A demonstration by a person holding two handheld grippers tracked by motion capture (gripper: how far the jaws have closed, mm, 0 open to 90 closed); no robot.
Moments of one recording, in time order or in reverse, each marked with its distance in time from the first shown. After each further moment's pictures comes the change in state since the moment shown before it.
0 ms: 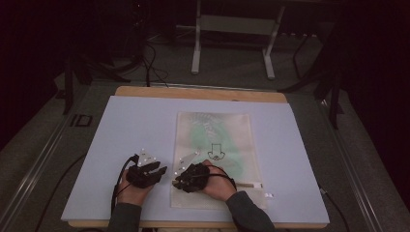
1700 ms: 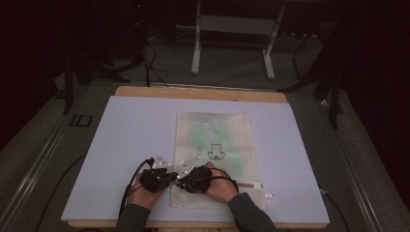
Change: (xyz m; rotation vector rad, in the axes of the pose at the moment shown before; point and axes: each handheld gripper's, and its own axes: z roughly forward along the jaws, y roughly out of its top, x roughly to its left) left arm -0.028 0.007 0.017 0.093 -0.163 0.051; right arm 0.005 -0.011 -0.001 -0.001 -0.047 -0.019
